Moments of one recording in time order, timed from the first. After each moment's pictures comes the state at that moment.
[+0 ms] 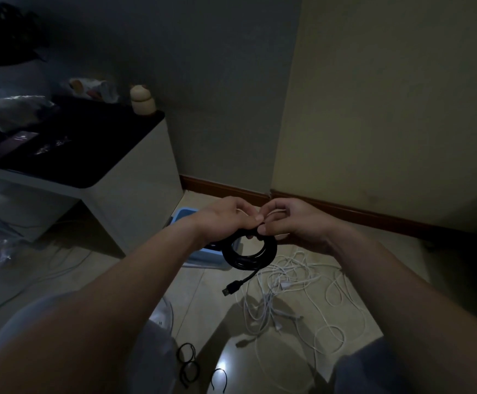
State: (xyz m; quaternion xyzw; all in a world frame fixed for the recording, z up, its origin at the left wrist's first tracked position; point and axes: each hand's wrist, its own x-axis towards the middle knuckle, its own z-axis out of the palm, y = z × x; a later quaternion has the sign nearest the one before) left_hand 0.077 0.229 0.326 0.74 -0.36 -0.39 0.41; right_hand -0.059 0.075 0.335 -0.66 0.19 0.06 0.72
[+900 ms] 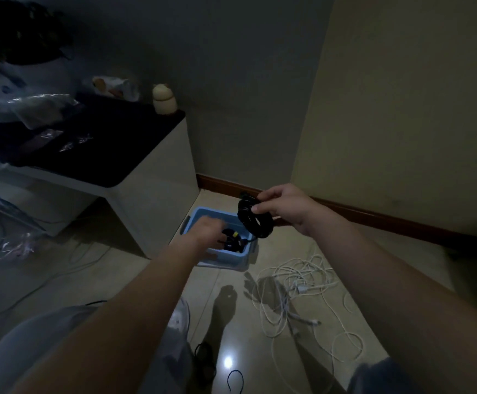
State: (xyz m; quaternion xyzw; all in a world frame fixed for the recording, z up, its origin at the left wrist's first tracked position) left_hand 0.114 0.272 0.288 0.79 -0.01 -0.41 0.45; right_hand 0.030 0.095 0.322 -0.71 0.29 0.01 0.64
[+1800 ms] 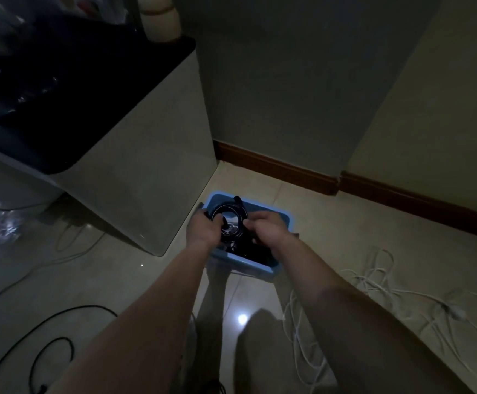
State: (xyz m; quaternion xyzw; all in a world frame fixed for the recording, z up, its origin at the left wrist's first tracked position) left_hand 0.284 0.236 0.055 0.86 0.03 -0.23 0.45; right_hand 0.205 0.103 0.064 -0.62 0.39 0.07 0.68
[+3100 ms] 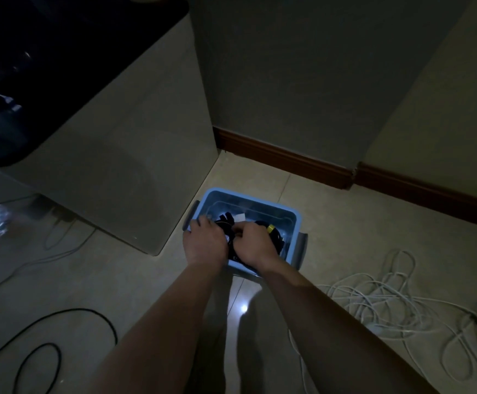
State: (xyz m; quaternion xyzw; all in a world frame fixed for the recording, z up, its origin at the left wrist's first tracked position) left_hand 0.273 0.234 -0.004 0.97 -0.19 -0.12 -0.13; right_hand 0.218 0.132 0.008 -0.84 0.26 0.10 0.46
